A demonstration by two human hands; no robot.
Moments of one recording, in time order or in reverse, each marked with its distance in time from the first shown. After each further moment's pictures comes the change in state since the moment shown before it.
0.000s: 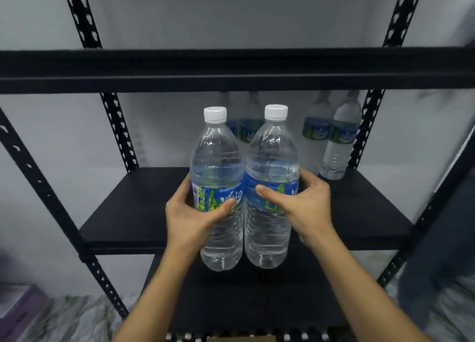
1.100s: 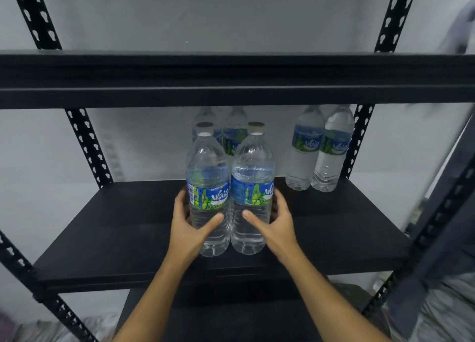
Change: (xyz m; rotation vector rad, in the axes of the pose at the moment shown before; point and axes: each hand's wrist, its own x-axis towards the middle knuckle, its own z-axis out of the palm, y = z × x) left_hand 0.064 -0.123 0.025 0.017 -0.103 -0.079; right_hand 0.060 0.136 0.004 -0.022 -0.060 0.100
